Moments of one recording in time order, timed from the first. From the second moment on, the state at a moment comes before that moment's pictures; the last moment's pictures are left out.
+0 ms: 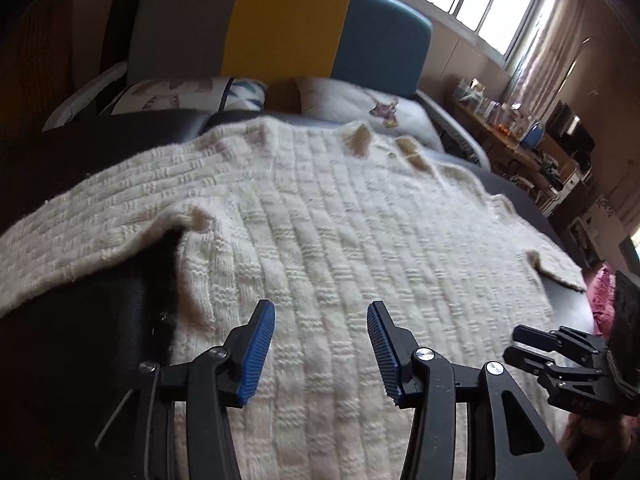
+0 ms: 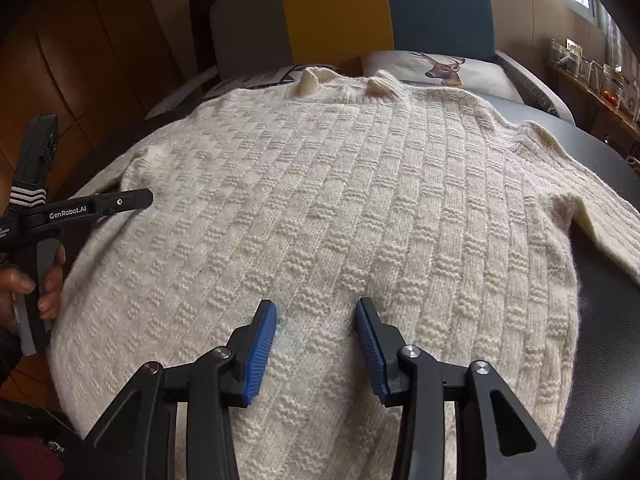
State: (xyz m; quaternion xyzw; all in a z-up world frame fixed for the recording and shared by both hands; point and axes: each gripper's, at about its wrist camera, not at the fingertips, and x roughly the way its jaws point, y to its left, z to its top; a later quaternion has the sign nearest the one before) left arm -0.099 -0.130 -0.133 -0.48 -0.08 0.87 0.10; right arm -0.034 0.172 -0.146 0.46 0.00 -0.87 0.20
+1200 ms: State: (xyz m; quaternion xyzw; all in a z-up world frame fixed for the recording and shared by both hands) left arm -0.152 0.057 -0.142 -0.47 0.07 0.85 0.21; right arm -0.084 0.625 -0.168 0.28 -0.48 -0.82 -0.15
